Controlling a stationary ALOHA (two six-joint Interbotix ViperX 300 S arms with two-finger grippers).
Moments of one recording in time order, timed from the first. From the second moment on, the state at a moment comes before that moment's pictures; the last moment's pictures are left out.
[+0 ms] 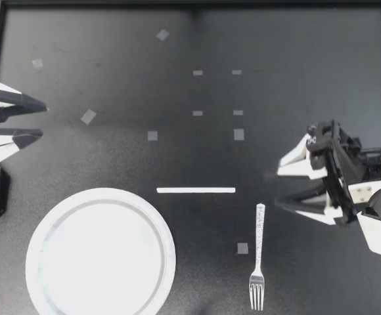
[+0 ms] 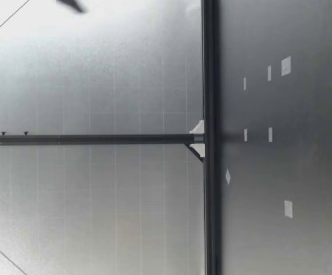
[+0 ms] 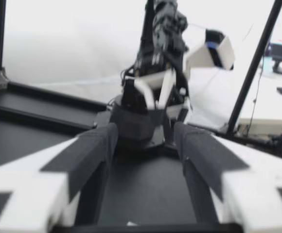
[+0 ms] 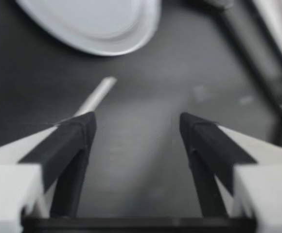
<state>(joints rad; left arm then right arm) 0.01 -1.02 1.12 -0.17 -0.24 -0.08 0.13 -0.56 0.96 -0.40 0.13 -0.45</state>
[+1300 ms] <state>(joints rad) 0.11 -1.03 1.12 -0.17 0.05 0.12 0.25 -0.07 0.73 0.22 0.43 1.29</state>
